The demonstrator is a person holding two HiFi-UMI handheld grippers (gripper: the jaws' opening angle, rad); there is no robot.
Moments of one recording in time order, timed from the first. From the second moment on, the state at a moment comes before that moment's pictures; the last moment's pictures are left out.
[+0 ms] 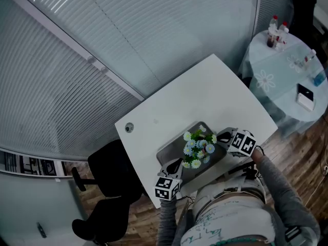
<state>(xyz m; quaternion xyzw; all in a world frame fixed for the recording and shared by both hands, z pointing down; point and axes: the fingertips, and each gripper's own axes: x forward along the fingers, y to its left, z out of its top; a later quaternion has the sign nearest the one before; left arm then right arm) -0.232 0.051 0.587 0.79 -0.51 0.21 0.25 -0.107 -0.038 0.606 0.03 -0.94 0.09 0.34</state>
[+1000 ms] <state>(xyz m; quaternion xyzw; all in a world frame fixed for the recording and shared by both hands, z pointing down) -0.222 0.038 0.592 0.83 -0.46 0.23 0.23 -0.127 -0.045 0.608 -0.03 -0.95 0.09 0.31</state>
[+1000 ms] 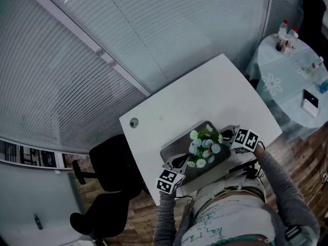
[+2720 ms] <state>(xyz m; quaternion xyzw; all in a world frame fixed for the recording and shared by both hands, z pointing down) -0.206 0.037 0.599 0.86 -0.39 0.24 0.21 -0.127 -0.032 0.612 -0.11 -0.94 0.05 0.32</state>
